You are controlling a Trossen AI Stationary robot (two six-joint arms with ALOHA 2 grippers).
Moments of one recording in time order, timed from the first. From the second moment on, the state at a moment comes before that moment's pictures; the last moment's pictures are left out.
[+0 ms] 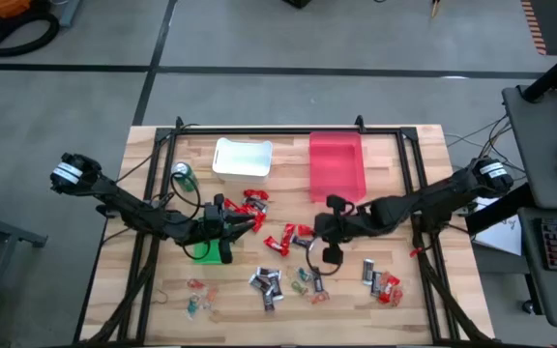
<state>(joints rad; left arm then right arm) -0.42 1.29 0.38 0.96 -0.64 -0.26 0.25 1.48 1.02 -0.45 0.25 0.26</state>
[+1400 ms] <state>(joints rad) -0.42 1.29 0.38 0.96 -0.74 -0.22 -0.70 1.61 0.92 -0.26 0.01 -0.57</state>
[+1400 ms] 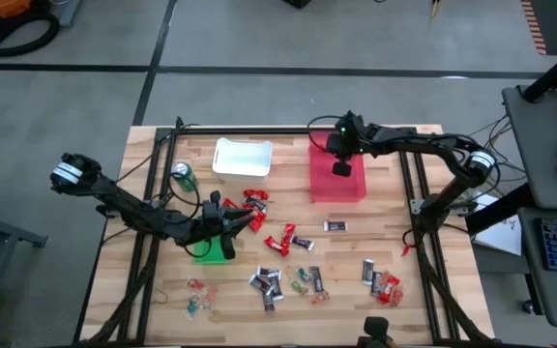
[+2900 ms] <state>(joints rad) -0.42 1.41 0.74 0.10 -0.57 -0.25 -0.22 1.21 0.92 -0.52 -0.14 -0.01</state>
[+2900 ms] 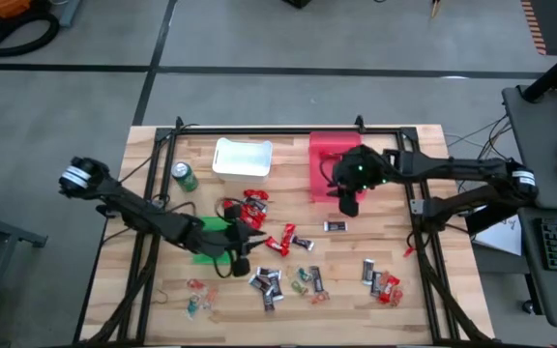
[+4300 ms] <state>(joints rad) -0.16 1.79 1.02 -0.53 -0.37 -0.05 -0.14 1.23 0.87 -0.52 -0.13 -0.03</state>
